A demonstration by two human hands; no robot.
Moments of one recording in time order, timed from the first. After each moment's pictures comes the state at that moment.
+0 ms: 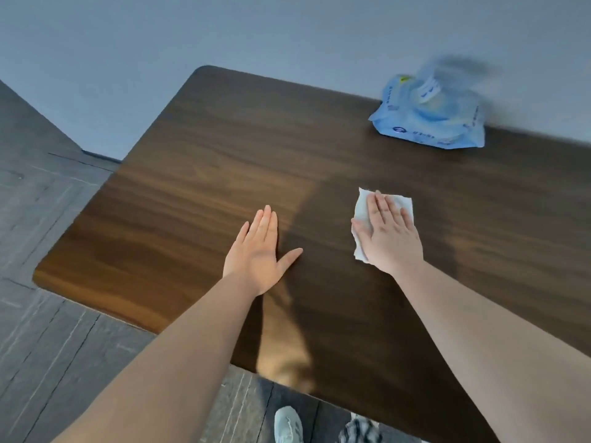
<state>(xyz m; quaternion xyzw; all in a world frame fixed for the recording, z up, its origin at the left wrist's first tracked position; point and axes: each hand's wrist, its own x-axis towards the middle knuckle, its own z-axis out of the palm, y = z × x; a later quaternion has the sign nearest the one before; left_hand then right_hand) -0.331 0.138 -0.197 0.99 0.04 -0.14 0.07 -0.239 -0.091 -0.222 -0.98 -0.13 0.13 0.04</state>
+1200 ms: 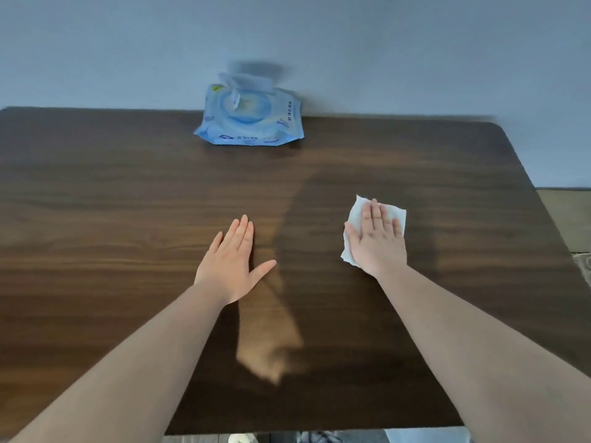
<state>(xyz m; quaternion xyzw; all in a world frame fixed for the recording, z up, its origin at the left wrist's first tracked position) -0.276 -0.060 -0.195 0.98 -0.12 -0.18 0.05 -0.261 -0.331 -0.216 -0.98 0.11 0.13 0.07</state>
